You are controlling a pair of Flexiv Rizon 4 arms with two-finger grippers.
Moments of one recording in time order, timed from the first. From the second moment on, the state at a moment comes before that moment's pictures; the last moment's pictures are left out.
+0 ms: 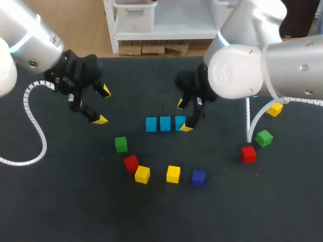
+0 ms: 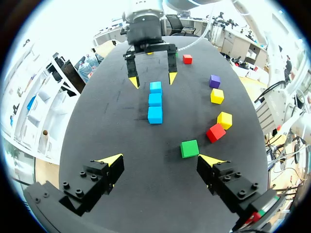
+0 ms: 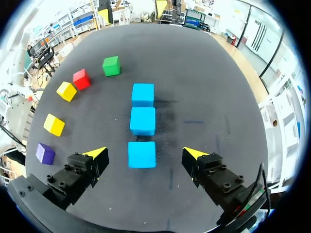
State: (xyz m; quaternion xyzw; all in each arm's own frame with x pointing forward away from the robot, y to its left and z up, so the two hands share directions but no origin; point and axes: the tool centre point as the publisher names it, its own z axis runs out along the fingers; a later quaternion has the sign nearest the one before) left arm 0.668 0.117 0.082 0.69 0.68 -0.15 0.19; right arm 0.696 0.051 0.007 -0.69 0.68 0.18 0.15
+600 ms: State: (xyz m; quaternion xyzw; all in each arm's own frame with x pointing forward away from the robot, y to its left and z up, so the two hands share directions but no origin) left arm 0.668 0.117 0.082 0.69 0.68 -0.15 0.19; right arm 0.670 -0.025 0.062 -0.68 0.70 0.17 0.14
